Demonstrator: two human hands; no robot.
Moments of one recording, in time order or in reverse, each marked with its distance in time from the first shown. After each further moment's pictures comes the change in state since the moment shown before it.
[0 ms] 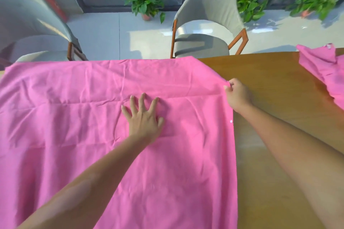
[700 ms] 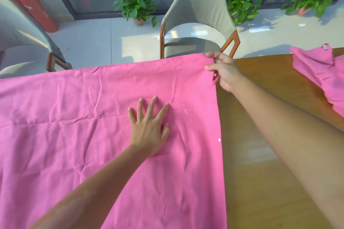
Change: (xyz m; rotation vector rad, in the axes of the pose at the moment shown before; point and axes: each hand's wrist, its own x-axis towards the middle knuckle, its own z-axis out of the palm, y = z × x) left_hand 0.037 0.066 0.024 0.056 0.009 0.200; right_hand 0.095 -0.038 -0.032 1.076 -0.337 0.085
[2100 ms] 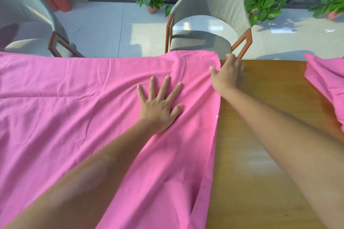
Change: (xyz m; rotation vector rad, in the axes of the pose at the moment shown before) left_hand 0.068 0.056 0.013 0.042 -0.044 -0.037; right_hand 0.021 0.033 -0.026 -1.181 0.388 -0.226
